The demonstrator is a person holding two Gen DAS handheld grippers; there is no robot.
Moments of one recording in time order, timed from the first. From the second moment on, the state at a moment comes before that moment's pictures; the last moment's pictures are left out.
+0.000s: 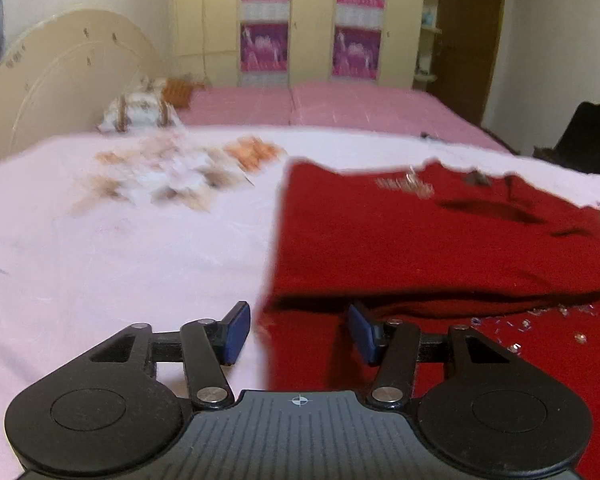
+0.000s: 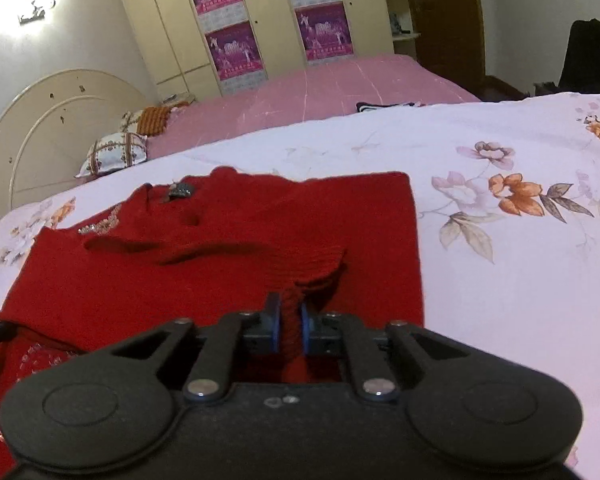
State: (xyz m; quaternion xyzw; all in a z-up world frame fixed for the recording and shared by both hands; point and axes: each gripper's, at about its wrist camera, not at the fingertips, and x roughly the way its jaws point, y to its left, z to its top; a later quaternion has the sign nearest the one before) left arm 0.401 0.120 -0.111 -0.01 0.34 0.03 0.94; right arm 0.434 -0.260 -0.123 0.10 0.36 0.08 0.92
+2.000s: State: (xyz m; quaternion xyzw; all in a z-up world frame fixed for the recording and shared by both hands) left arm 0.373 0.096 -0.111 -0.01 0.35 -0.08 0.93; right arm 0.340 -0.265 -0.081 0.07 0.35 0.11 0.93
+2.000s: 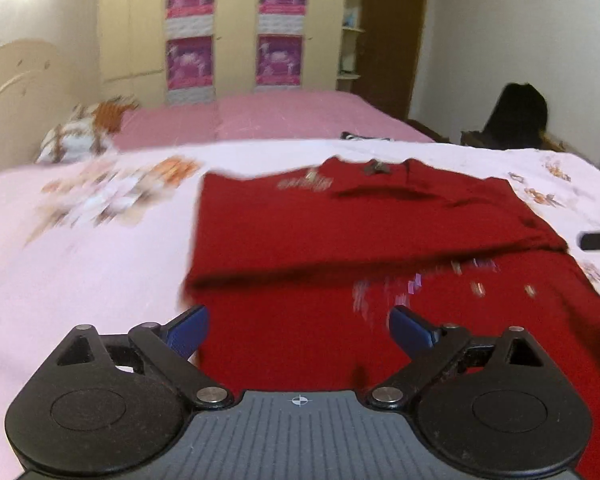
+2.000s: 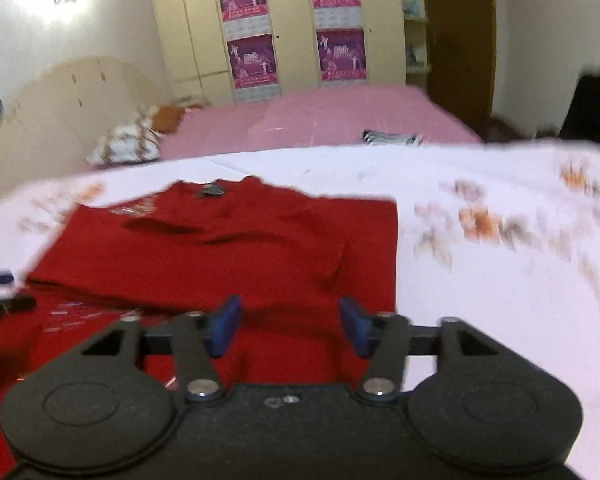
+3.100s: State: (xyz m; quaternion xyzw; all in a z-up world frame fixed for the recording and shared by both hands) left arm 0.179 0.123 -0.137 -0.07 0.44 -0.14 0.88; right arm 0.119 -0.255 -0.119 0.19 0.44 0.13 0.87
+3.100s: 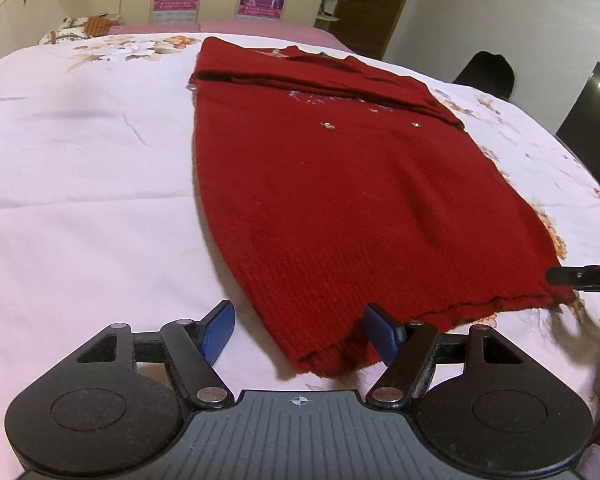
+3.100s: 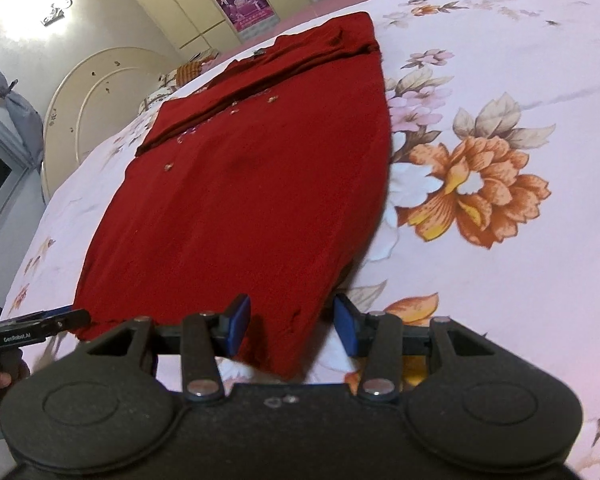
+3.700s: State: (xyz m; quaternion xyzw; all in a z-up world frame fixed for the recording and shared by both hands) left arm 0.192 0.166 -0.179 -0.35 0.43 -0.20 0.81; right arm 0.123 -0.272 -0.137 0.30 0.44 0.14 0.83
